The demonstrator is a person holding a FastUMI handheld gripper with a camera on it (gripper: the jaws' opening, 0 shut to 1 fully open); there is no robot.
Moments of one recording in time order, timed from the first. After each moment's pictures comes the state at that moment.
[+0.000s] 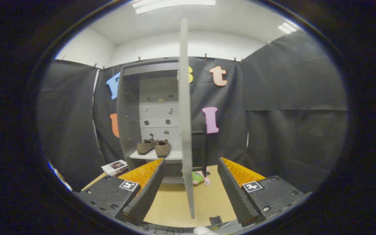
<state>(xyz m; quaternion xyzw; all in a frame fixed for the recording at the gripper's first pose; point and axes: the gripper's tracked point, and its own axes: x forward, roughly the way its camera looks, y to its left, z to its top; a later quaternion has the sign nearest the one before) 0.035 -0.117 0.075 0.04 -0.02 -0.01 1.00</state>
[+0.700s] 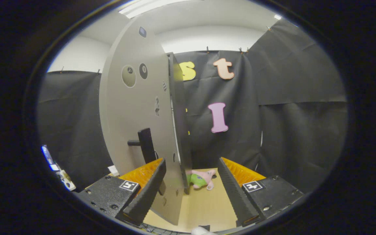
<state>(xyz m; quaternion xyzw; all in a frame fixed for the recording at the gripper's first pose) 0.110 -0.164 0.071 0.06 0.00 0.11 0.99</state>
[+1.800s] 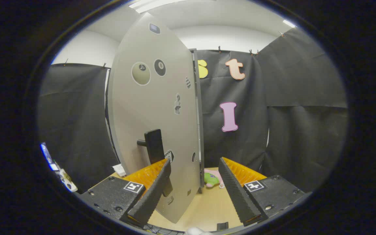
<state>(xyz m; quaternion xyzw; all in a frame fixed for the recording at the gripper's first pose) 0.099 -0.052 0.071 0.04 0.00 0.08 1.00</state>
